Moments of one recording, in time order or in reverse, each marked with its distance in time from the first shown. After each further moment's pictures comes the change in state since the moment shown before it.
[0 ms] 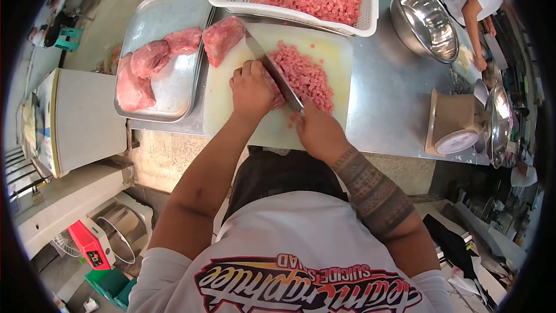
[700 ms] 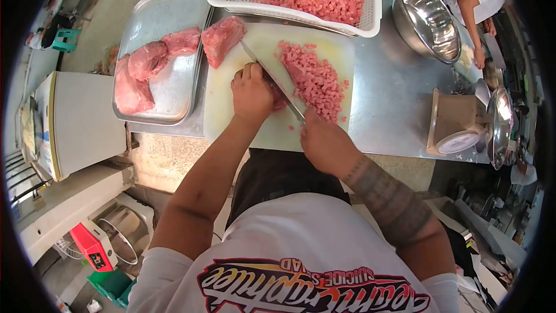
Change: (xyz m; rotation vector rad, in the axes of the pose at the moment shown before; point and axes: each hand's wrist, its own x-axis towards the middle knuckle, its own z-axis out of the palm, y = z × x) left_hand 0.001 -0.007 0.001 -0.074 -0.005 0.030; right_hand -0.016 -0.019 -0.023 -0.071 -0.119 -0.047
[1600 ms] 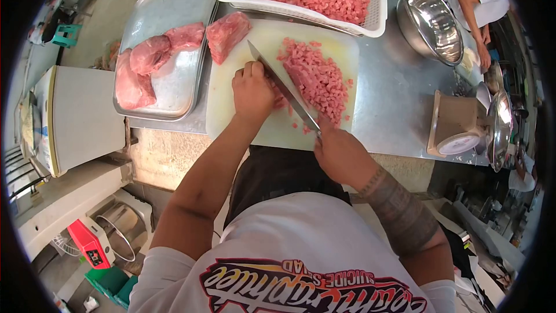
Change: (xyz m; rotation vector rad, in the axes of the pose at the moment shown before) left_hand -0.005 -0.007 -0.003 0.028 0.010 -0.021; right_hand -0.027 -0.006 -0.020 -0.004 -0.093 0.052
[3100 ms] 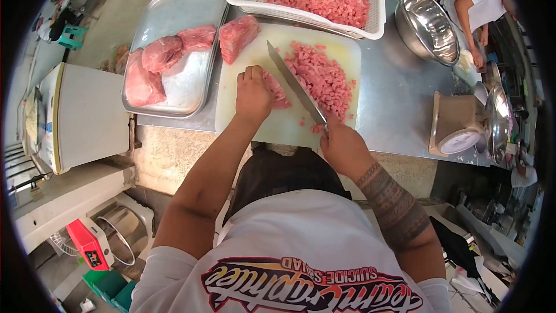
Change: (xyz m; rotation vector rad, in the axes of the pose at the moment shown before) left_hand -0.011 -0.017 -0.016 -0.072 -0.018 0.010; right_hand 0.002 0.014 0.031 -0.024 0.182 0.043
